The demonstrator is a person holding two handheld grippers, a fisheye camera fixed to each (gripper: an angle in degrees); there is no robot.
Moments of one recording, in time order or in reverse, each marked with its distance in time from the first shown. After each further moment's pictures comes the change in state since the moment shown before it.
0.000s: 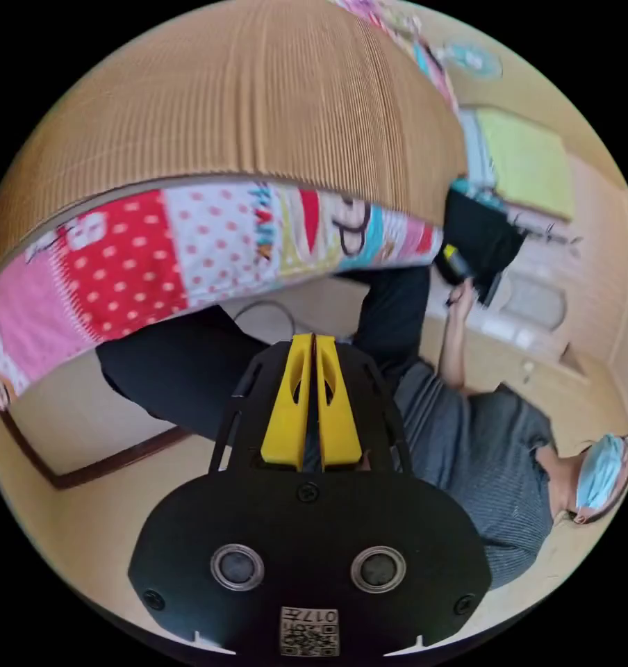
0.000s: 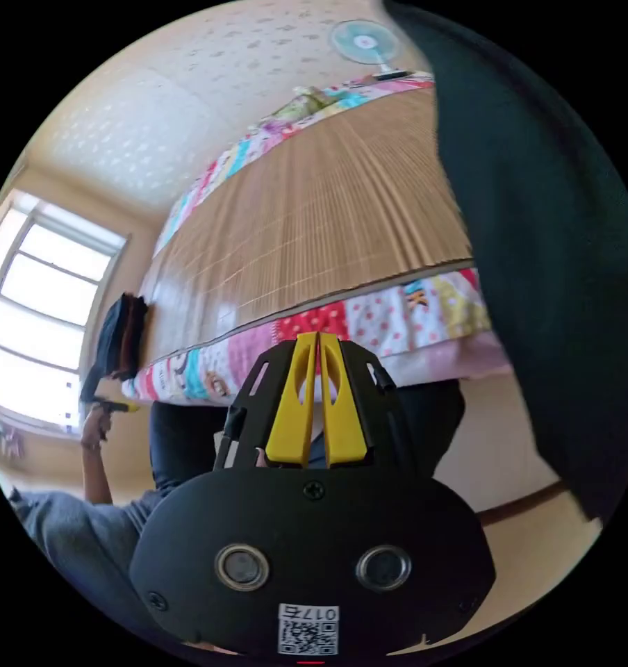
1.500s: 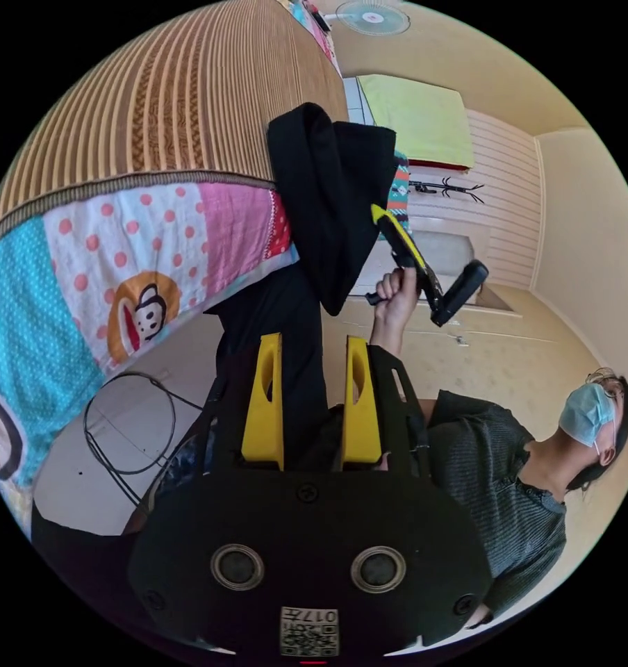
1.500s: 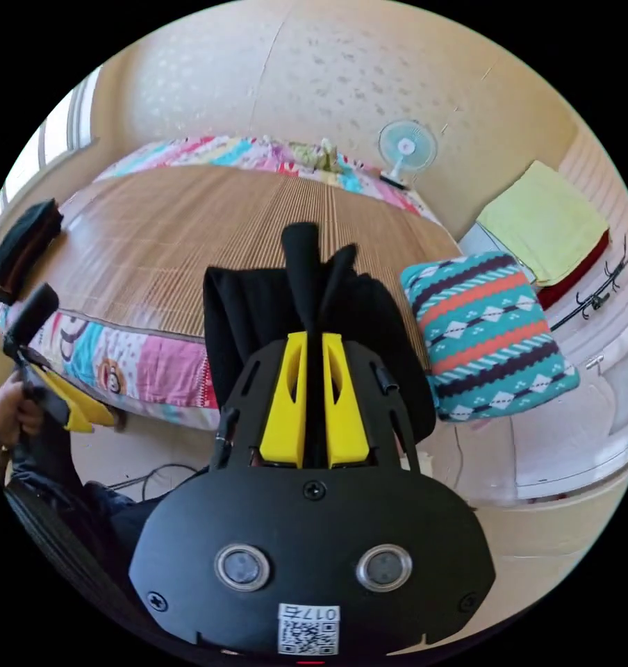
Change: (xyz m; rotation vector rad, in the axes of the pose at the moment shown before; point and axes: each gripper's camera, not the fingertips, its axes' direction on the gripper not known) left arm -0.056 -0.139 0.089 -0.205 0.350 0.329; right arm -0.145 0.106 -0.074 0.293 0.545 -0.435
